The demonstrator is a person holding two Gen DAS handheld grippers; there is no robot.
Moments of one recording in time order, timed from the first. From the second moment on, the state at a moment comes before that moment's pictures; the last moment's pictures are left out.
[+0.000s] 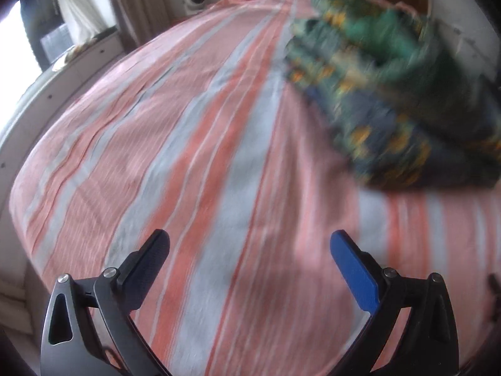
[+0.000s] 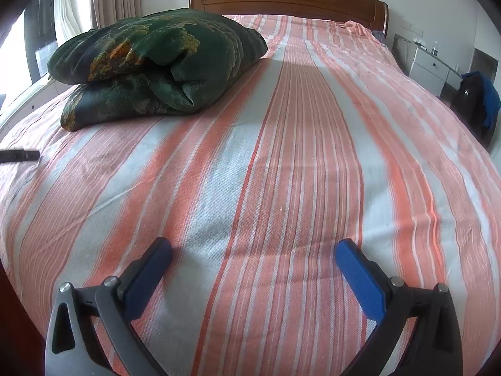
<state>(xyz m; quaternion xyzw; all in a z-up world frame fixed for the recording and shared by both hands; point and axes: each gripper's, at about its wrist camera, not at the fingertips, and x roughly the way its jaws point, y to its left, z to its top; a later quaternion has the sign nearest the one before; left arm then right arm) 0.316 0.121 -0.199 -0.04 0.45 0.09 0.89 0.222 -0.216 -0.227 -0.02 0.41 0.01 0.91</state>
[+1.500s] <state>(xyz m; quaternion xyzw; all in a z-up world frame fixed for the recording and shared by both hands) 0.441 0.002 -0.164 -0.10 0.43 -0.13 0.89 0.405 -0.090 -0.123 -0.16 0.37 0.20 0.89</state>
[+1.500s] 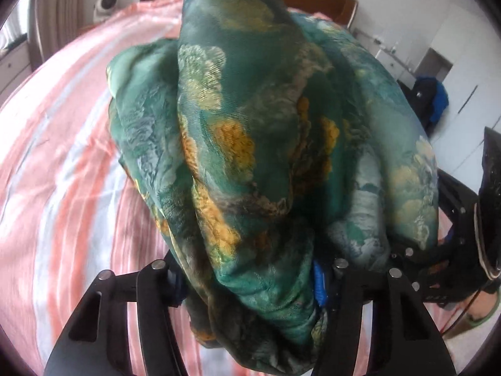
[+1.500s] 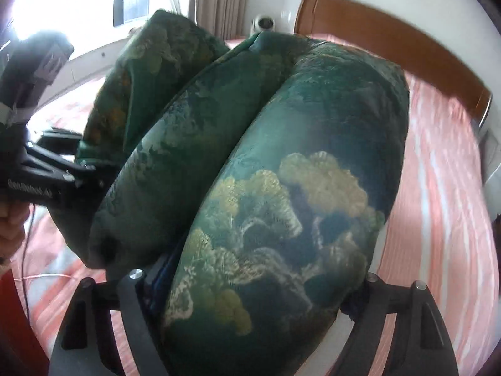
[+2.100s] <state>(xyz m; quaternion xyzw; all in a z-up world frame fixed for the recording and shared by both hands) 0.531 0.059 -0.137 -0.11 0.37 0.05 0.92 0.491 -0.095 -0.077 0.00 0.36 0.19 0.91</state>
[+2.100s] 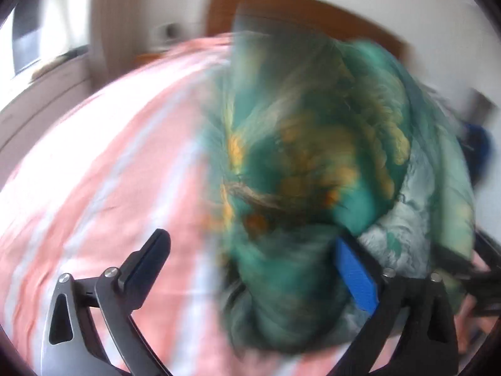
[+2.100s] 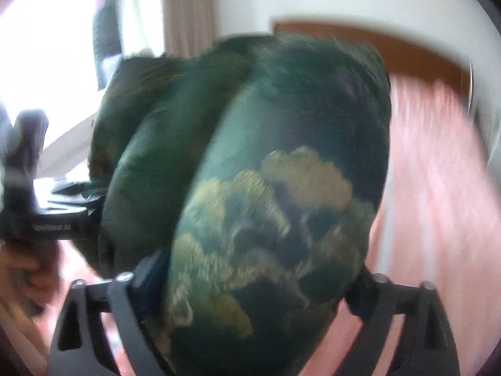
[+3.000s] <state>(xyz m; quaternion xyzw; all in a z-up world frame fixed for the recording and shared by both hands) 0.253 -0.033 -0.058 0.00 0.25 0.15 0.96 0.212 -0.190 -0.026 -0.03 0.18 0.03 0.98</state>
